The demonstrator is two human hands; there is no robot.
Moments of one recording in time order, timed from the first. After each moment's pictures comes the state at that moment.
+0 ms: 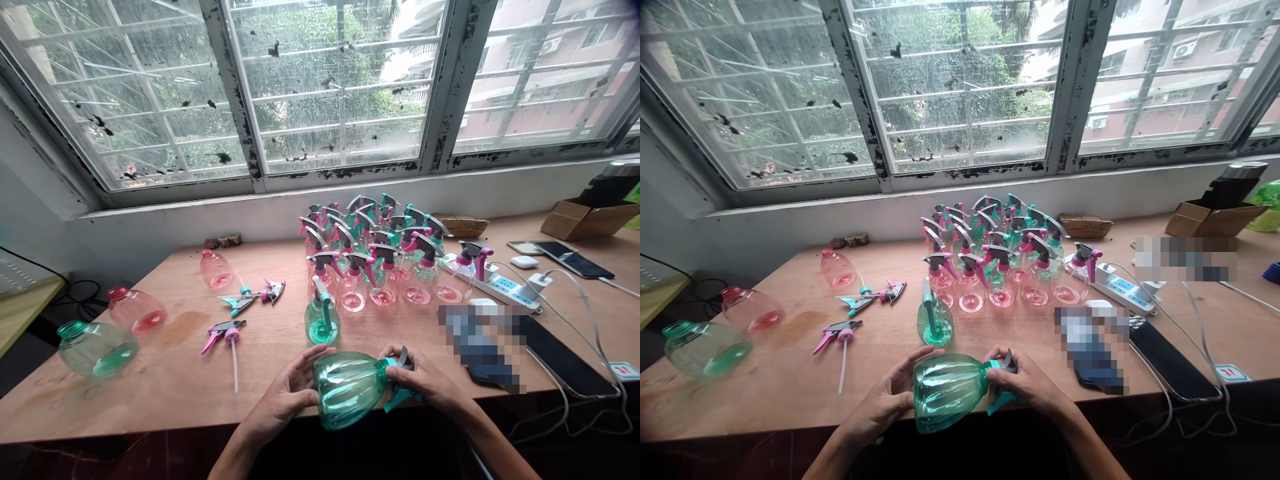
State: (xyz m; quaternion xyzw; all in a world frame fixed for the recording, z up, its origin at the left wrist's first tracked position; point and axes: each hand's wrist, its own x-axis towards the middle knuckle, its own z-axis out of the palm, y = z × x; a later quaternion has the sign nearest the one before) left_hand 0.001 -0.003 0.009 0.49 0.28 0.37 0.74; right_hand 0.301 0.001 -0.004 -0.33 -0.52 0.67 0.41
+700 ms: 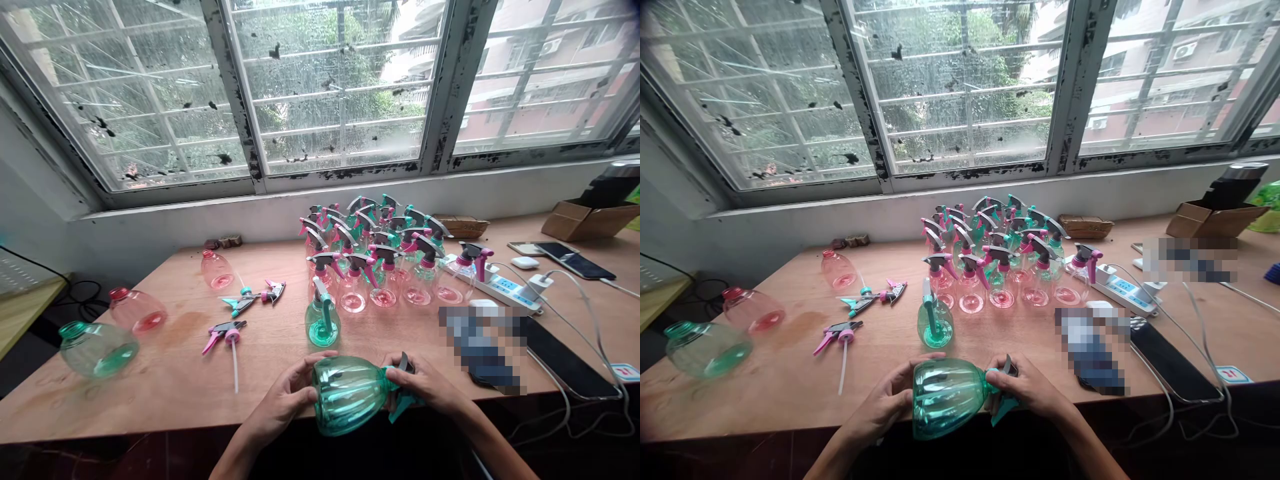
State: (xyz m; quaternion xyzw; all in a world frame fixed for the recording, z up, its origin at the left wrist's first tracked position) left_hand 0.001 -0.005 0.019 0.54 0.29 0.33 0.72; right_hand 0.300 0.000 -0.012 -0.35 -0.52 0.69 0.37
